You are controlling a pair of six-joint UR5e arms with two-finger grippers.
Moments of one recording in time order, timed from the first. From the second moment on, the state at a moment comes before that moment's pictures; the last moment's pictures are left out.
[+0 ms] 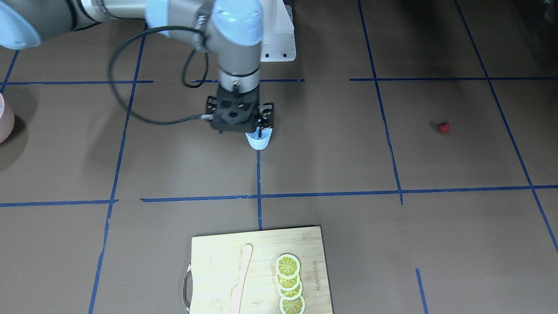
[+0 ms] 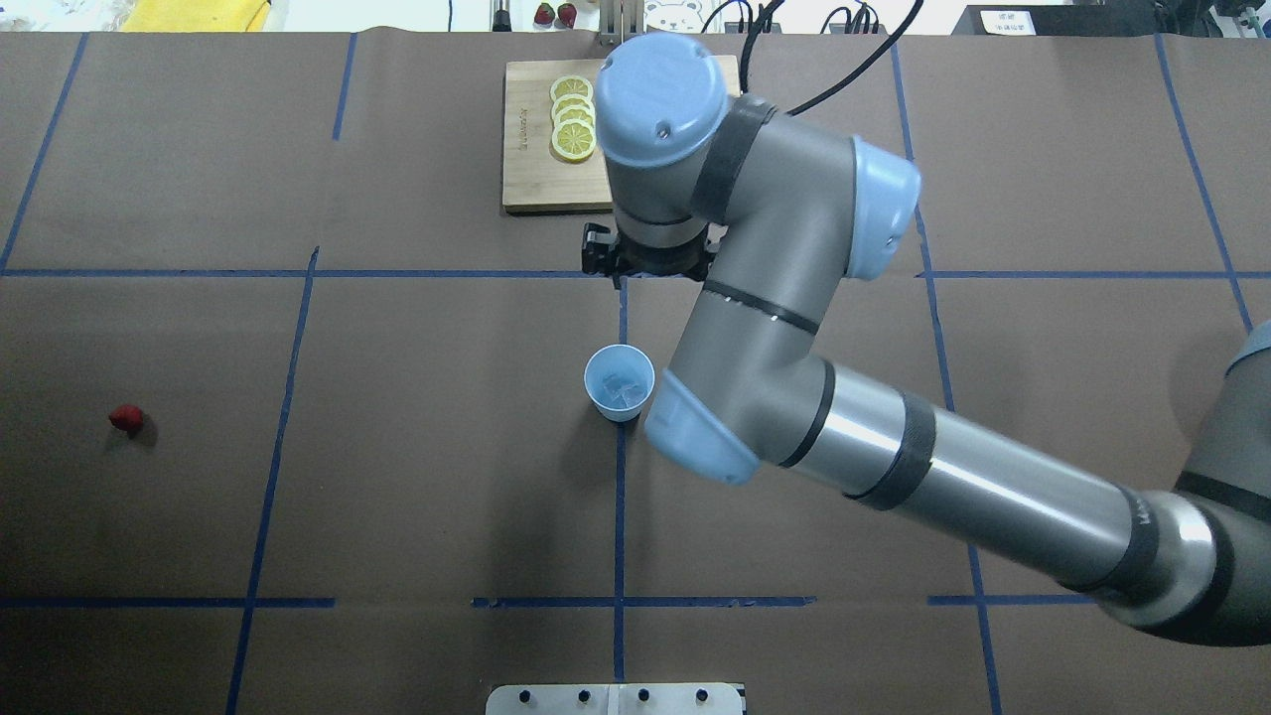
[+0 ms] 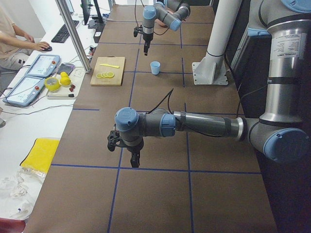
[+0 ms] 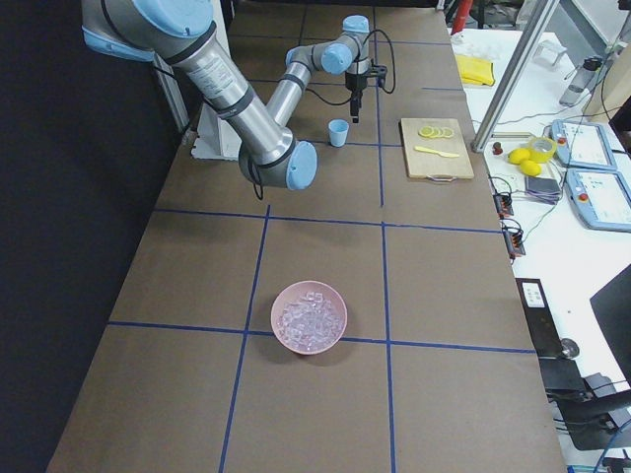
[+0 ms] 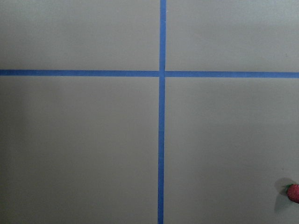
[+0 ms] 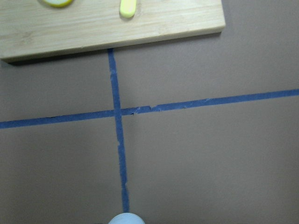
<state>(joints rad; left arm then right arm) -1.56 -1.55 -1.70 -1.45 -2.38 0.01 0.67 -0.69 1.62 -1.84 1.91 1.16</state>
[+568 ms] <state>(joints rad) -1.56 -1.57 -1.72 -1.51 -2.38 0.01 1.10 -0.99 1.72 -1.85 2.19 0.52</state>
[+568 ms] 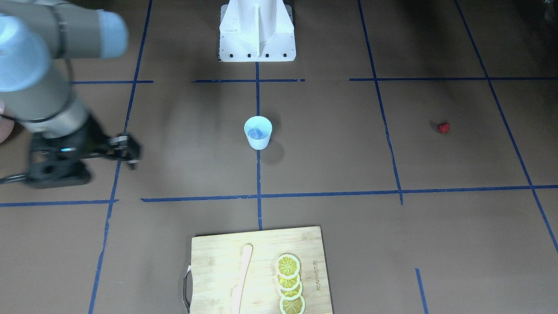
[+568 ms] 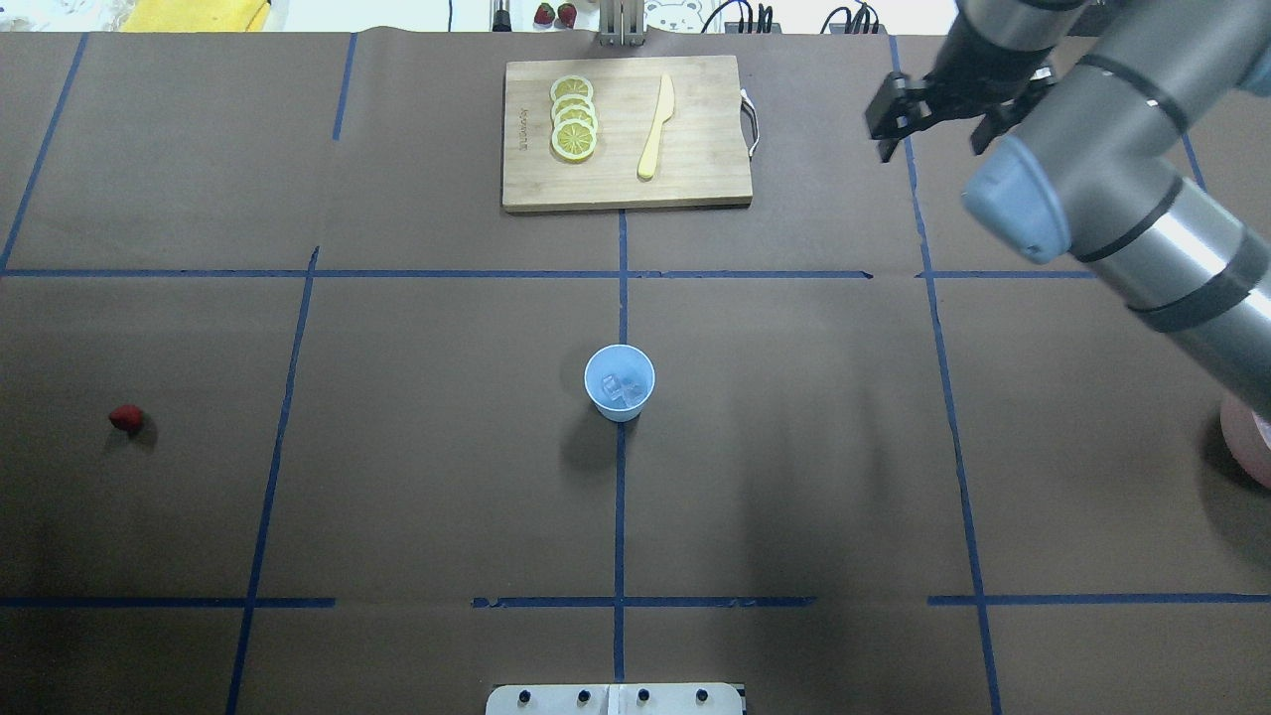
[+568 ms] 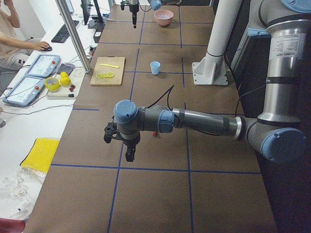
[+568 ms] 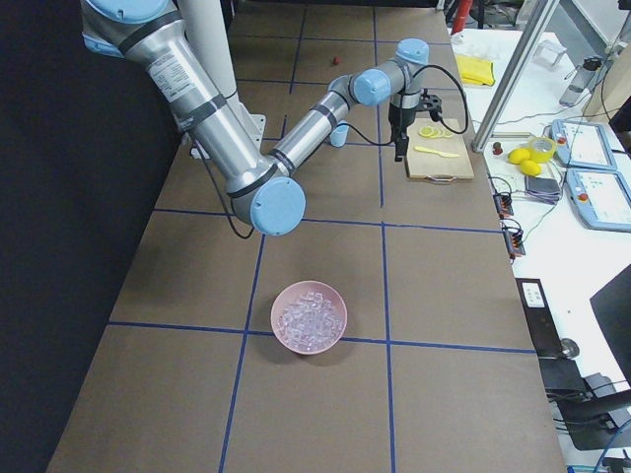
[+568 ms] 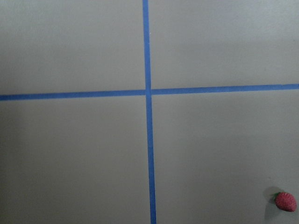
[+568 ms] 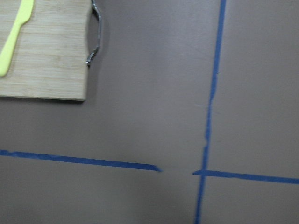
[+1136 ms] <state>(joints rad) -1.56 -1.57 -1.72 -1.55 -2.38 0.01 1.45 -1.34 1.73 -1.84 2.31 -0.20</state>
